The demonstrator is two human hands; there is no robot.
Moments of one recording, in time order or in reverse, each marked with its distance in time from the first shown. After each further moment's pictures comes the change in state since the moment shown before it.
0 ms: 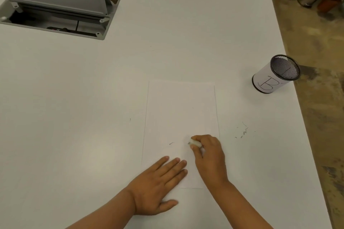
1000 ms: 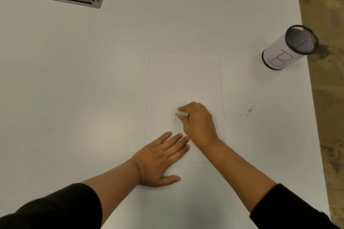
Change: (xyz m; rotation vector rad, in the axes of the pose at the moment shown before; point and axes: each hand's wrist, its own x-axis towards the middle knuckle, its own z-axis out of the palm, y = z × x) left_hand 0.002 -0.004 0.004 0.047 0.046 0.046; right_hand 0.030 -0.016 0.018 -0.031 -0.155 -0.192
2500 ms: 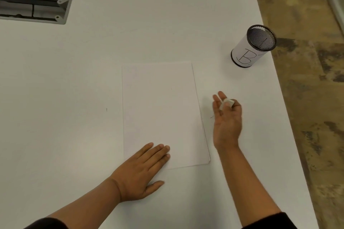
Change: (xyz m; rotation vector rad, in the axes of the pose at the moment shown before) left_hand -0.003 0.001 0.002 -0.065 0.110 0.015; right_hand -0.010 0.047 -0.063 1.366 0.740 0.464
